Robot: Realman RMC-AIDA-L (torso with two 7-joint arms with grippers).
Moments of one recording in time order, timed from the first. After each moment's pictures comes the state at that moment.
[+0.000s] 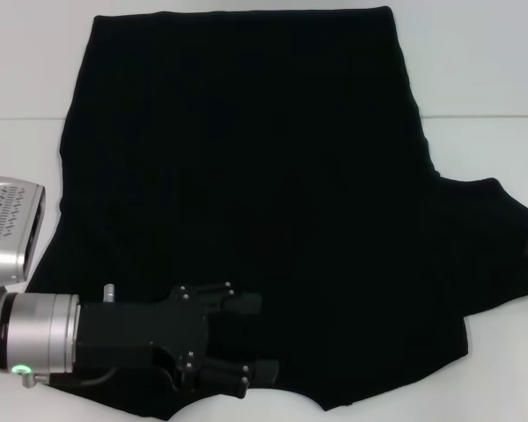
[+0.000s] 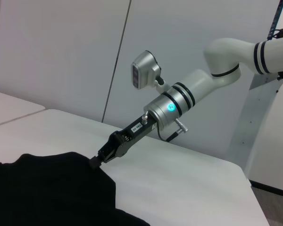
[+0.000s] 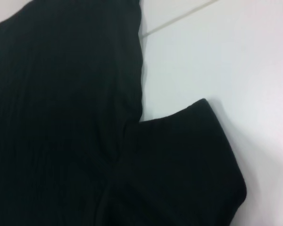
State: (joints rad) left arm -0.54 -2.13 0.63 0.59 2.12 1.76 -1.22; right arm 0.57 1.95 -0.53 -0.59 -2.38 -1.14 2.30
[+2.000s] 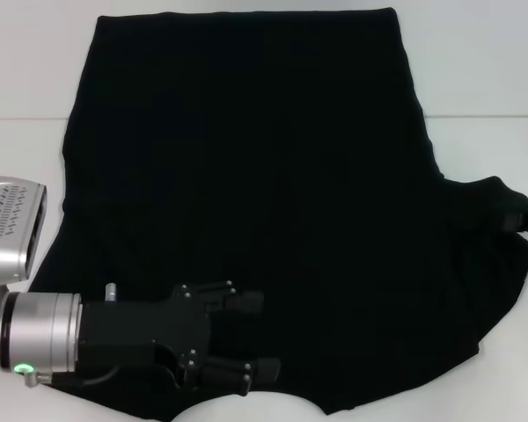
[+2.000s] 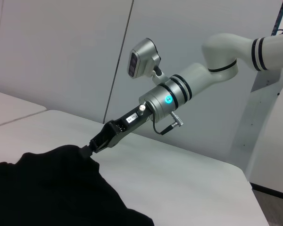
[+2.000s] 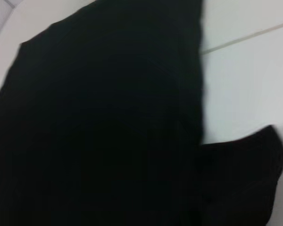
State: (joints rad) left arm -0.54 -2.13 0.63 0.58 2.12 1.75 -1.23; right arm 0.63 1.95 -0.49 -0.59 -2.37 -1.19 2.20
